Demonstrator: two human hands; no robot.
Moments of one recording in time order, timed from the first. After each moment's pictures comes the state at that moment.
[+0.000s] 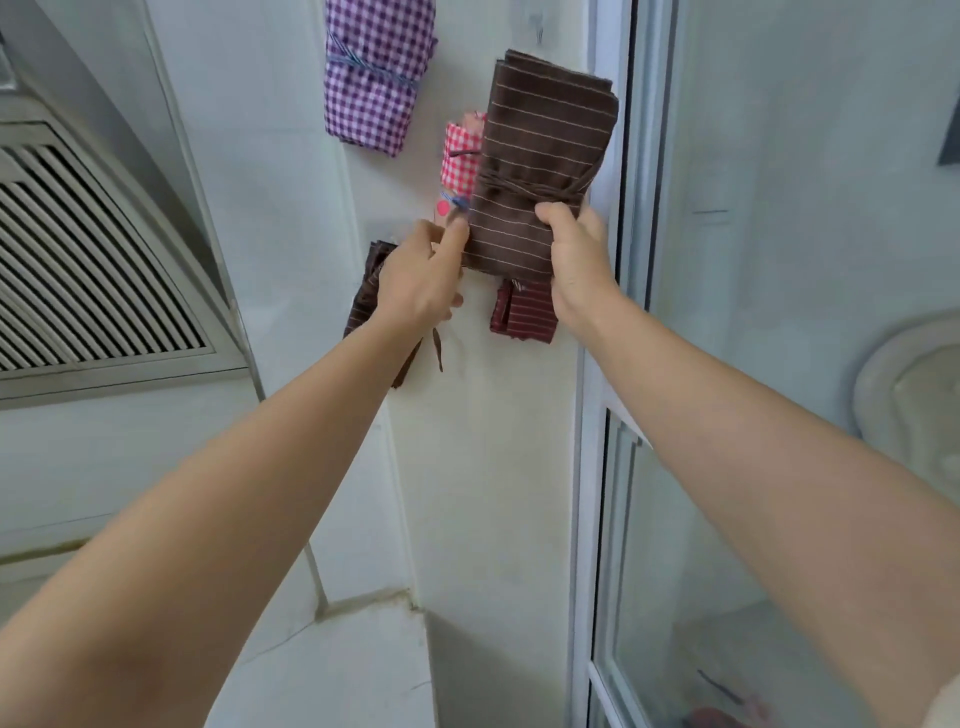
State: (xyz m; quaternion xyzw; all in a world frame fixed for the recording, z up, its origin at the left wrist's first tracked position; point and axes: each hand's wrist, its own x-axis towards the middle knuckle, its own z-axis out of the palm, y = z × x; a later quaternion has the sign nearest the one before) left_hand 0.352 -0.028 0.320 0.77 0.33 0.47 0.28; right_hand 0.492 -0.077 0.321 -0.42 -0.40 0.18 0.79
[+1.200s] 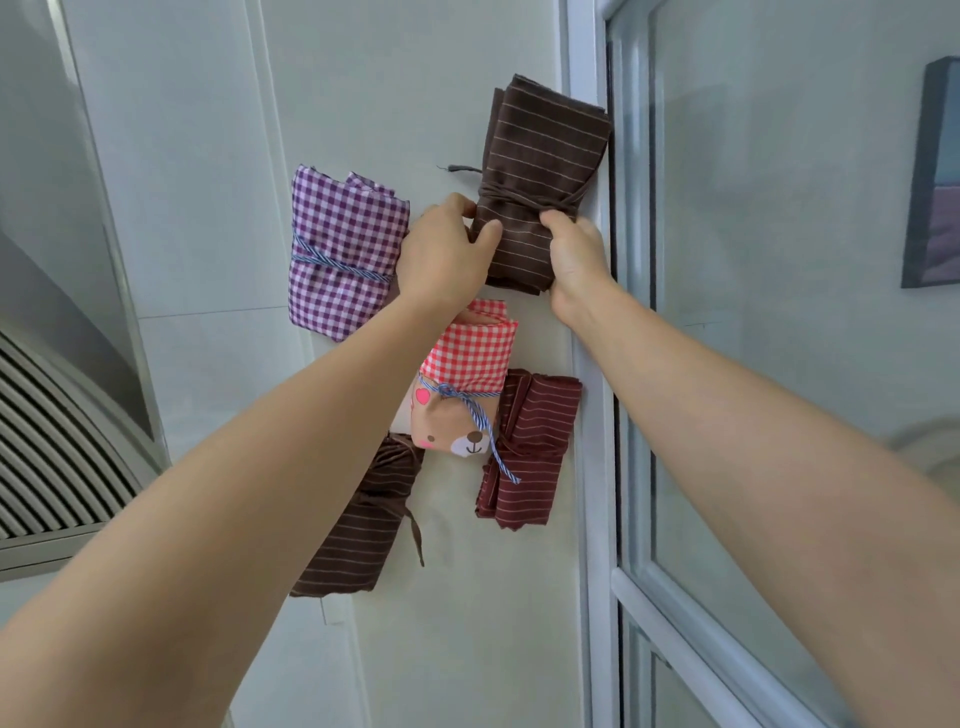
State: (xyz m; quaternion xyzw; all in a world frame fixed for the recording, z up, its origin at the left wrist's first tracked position) left_hand 0.447 0.034 0.486 0.79 0.27 0.54 0.07; right_hand 0.569 -0.004 0.478 -0.40 -0.37 0.16 0.82
